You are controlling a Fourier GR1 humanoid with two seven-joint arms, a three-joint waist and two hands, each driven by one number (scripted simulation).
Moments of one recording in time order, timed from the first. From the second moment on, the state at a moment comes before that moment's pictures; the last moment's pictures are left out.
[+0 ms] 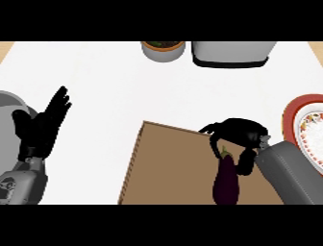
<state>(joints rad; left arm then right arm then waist) -0.18 0.24 0.04 -1.38 0.06 0.04 0.15 -0.44 -0.33 0.37 -1.17 0.86 0.65 -0.32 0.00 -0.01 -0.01</state>
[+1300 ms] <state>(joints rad) -0.11 0.25 0.08 -1.45 0.07 0.03 0.17 0.49 -0.43 -0.12 -2.13 0.52 0.02 -0.55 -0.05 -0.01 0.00</state>
